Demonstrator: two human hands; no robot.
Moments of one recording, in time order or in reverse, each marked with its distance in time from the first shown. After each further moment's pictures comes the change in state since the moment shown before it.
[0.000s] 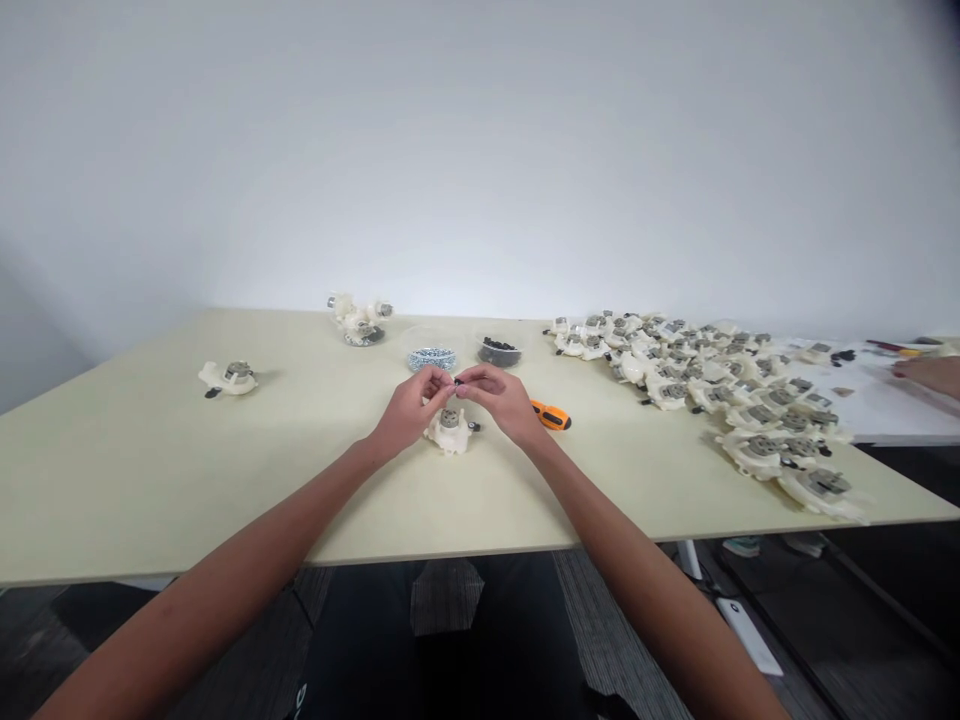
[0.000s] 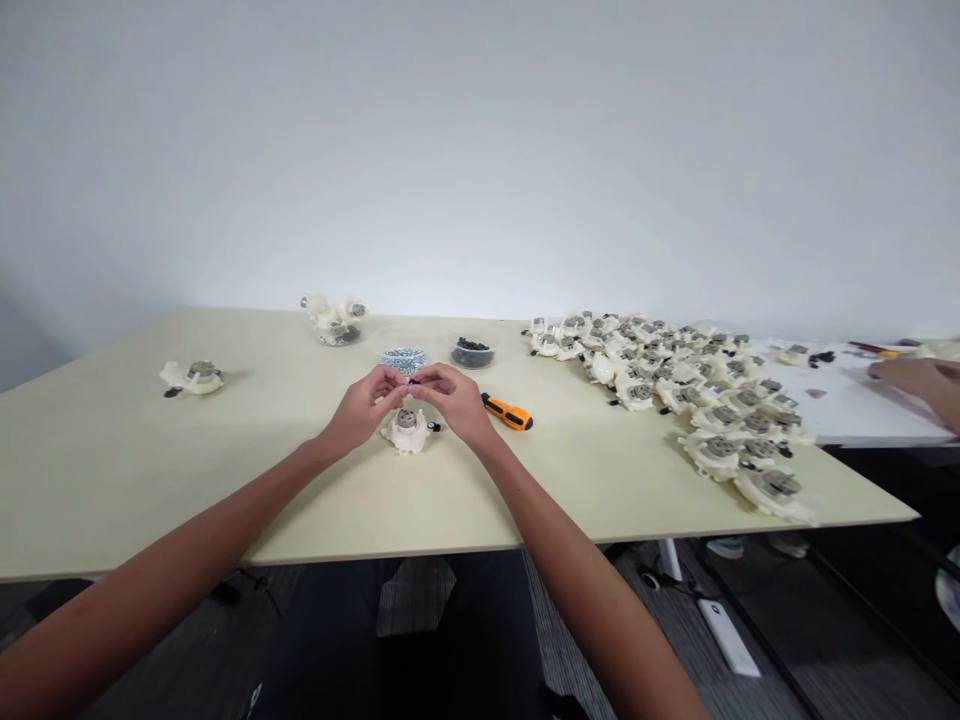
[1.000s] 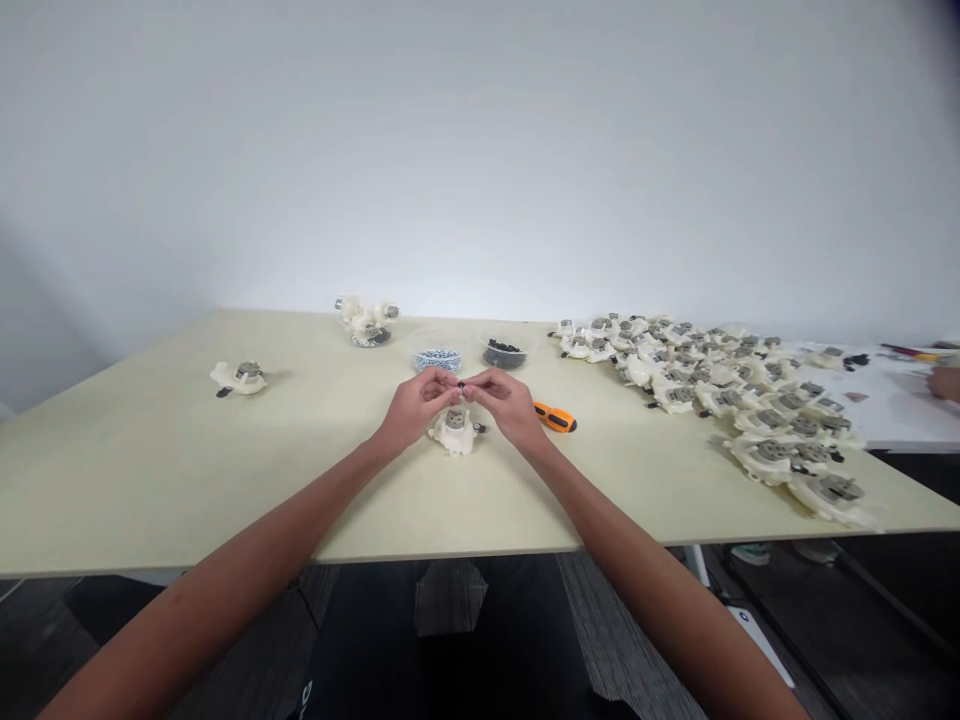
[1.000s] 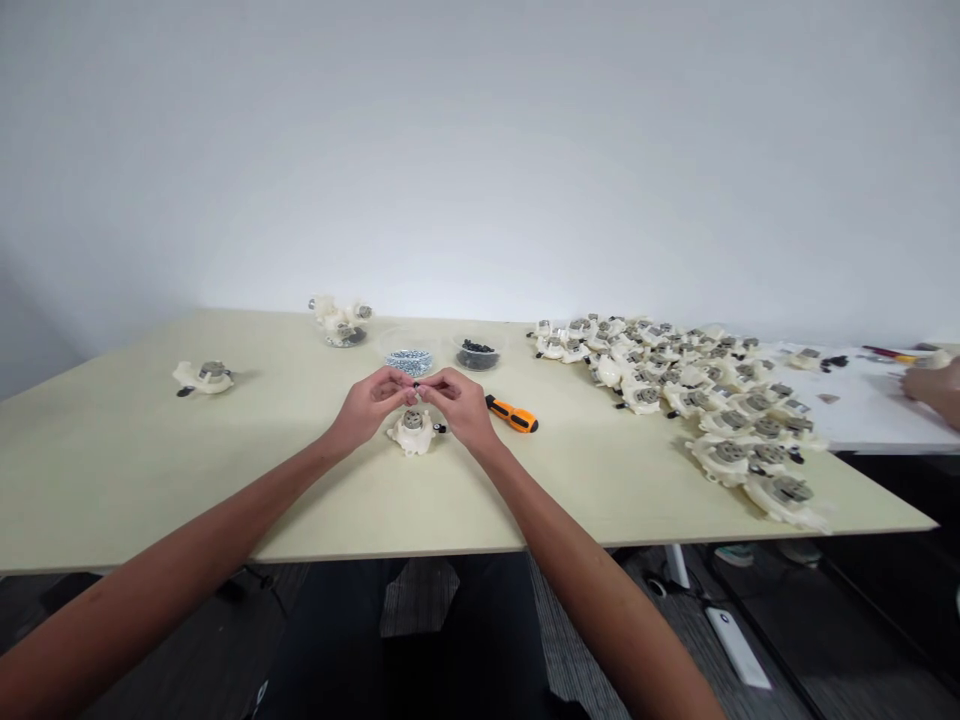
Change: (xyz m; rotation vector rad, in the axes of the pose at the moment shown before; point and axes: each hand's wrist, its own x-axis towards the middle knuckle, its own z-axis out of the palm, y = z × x) left_hand -0.001 0.004 -0.002 -0.203 0.019 -0.110; right_hand -0.004 0.008 0.003 -0.064 0.070 -0.077
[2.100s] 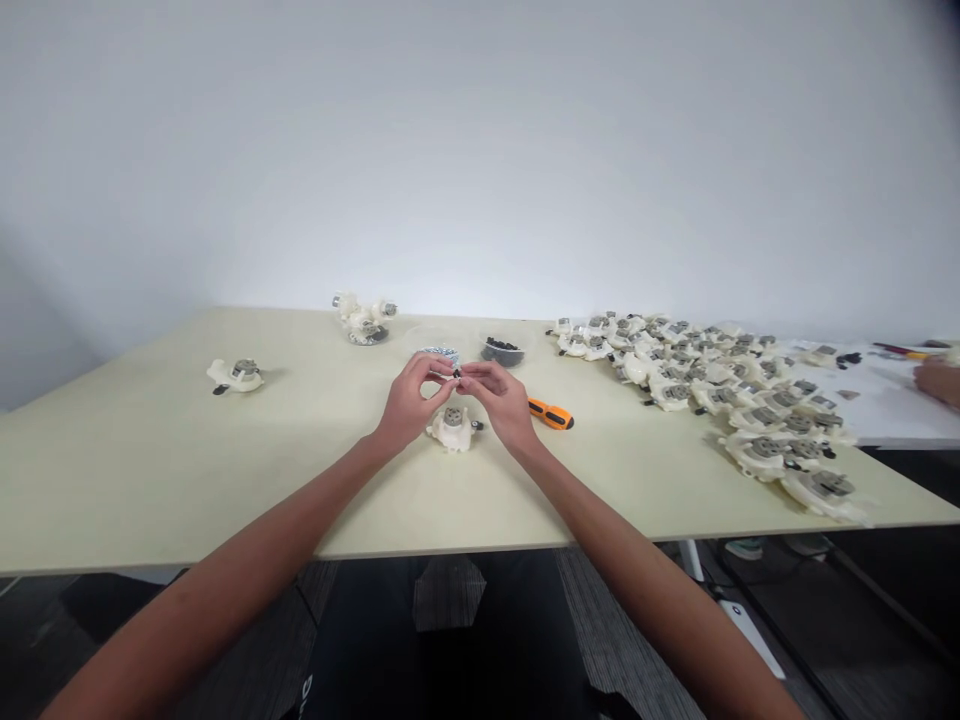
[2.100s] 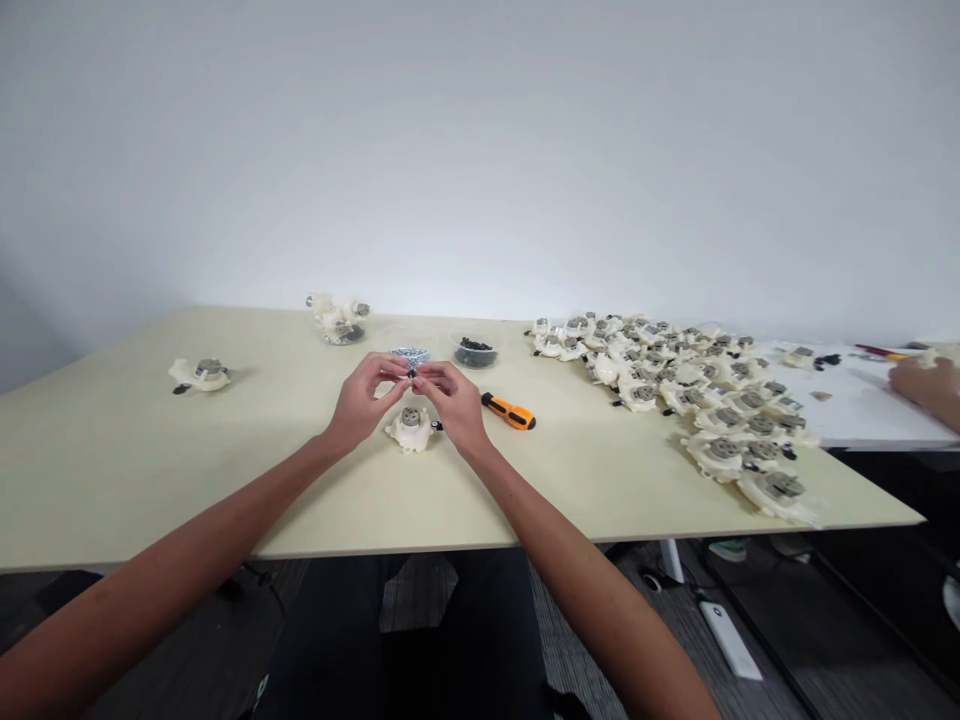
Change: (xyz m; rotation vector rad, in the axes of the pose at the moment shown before) left_hand 0.003 0.005 0.003 0.235 0.167 0.393; right_hand -0.002 -0.005 0.013 0.122 0.087 0.015
